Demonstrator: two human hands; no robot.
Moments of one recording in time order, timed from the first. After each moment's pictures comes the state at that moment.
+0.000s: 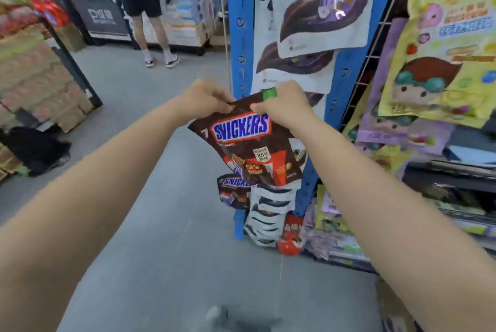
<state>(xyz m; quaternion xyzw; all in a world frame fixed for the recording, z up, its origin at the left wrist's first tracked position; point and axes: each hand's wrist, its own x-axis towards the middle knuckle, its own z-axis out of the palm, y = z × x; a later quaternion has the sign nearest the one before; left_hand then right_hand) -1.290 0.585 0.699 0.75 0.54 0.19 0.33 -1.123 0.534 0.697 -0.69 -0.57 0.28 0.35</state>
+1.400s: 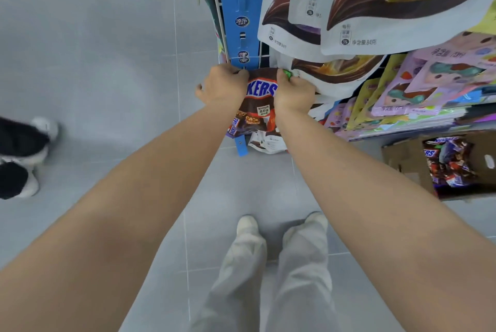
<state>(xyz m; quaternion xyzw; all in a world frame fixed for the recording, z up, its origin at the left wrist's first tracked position) -1.246 0.702 0.399 0.64 0.68 0.11 0.34 -1.172 0.636 0.397 -0.83 -0.07 0.27 0.49</state>
